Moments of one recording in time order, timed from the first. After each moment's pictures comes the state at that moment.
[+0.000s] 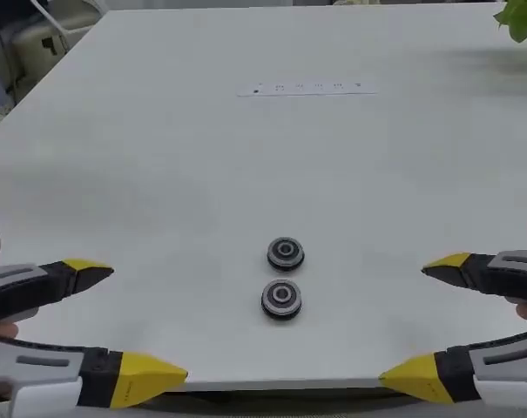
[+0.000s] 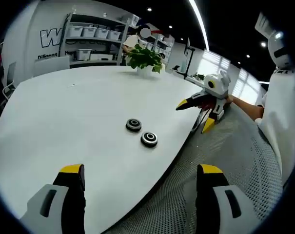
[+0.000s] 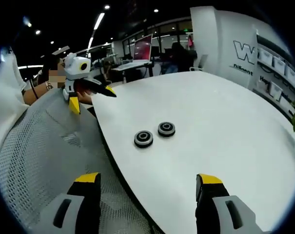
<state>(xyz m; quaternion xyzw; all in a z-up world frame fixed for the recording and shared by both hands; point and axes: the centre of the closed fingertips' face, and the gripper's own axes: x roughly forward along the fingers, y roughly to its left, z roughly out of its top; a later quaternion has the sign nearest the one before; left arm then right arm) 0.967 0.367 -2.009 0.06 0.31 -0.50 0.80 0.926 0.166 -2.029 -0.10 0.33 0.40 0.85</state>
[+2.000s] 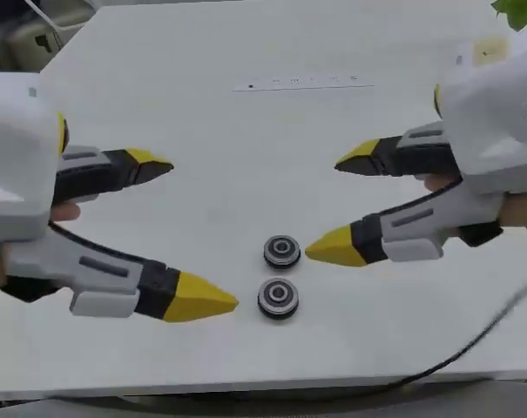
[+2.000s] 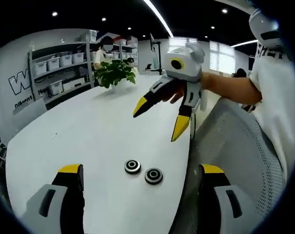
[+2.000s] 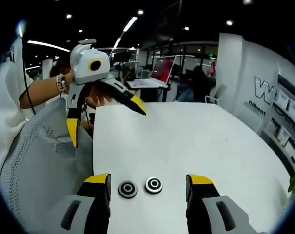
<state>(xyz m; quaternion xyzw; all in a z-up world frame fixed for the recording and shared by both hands) 1.008 0.291 -1.948 0.19 0.19 -0.60 0.76 1.013 0.224 -1.959 -0.18 0.22 0.47 0.84</state>
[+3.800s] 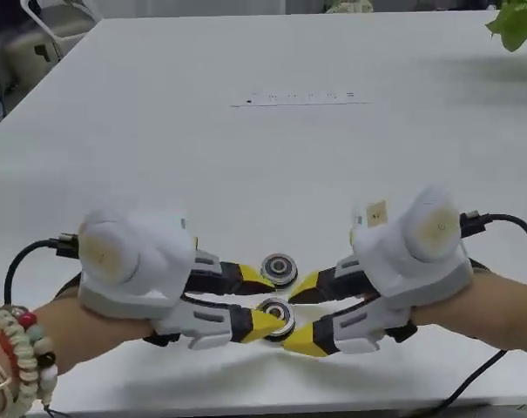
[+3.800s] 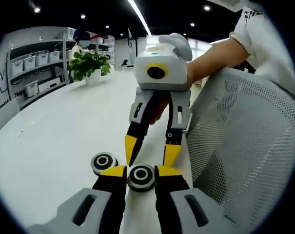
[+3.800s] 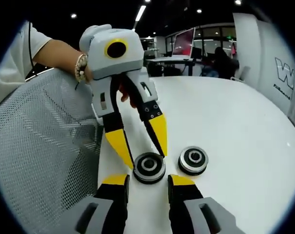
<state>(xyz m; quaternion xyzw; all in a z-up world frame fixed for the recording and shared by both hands) 0.991 0.238 -2.055 0.20 0.19 -0.67 0.69 0.986 0.246 -2.079 -0.17 0.30 0.55 0.76</state>
